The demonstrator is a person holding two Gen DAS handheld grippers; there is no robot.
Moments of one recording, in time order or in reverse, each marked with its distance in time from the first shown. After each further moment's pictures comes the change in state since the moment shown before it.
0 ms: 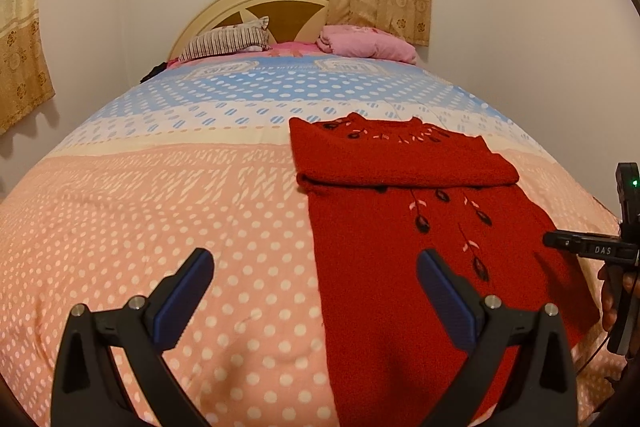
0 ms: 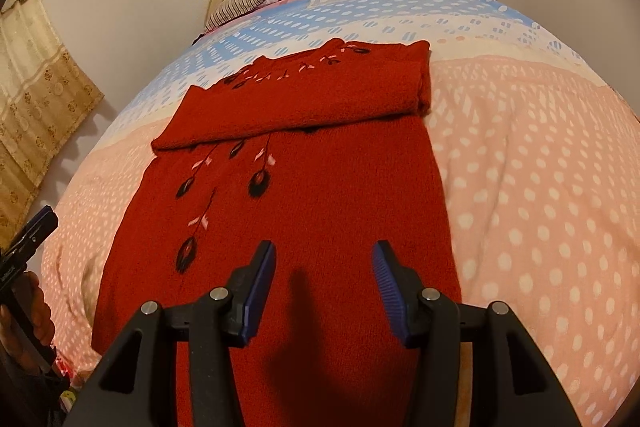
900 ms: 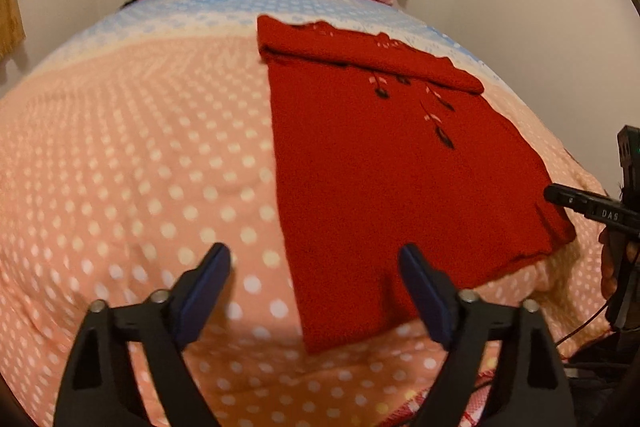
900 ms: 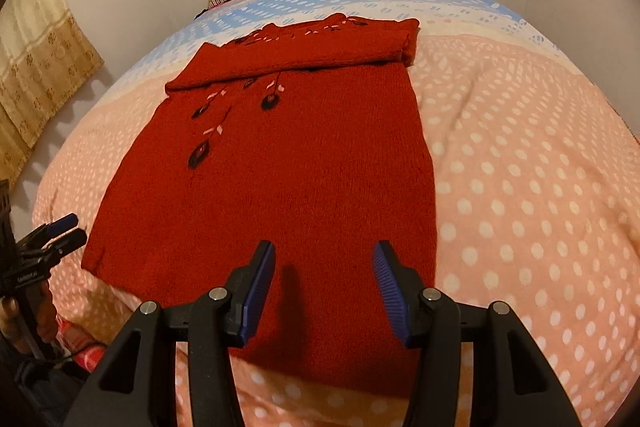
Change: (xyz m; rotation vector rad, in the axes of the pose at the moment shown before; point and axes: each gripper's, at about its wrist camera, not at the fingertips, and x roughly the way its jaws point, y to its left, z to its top) left arm -0.003 -0.011 -0.089 -0.055 0.248 -0.145; right arm -0.044 0.010 -0.068 -0.089 0.047 -0.064
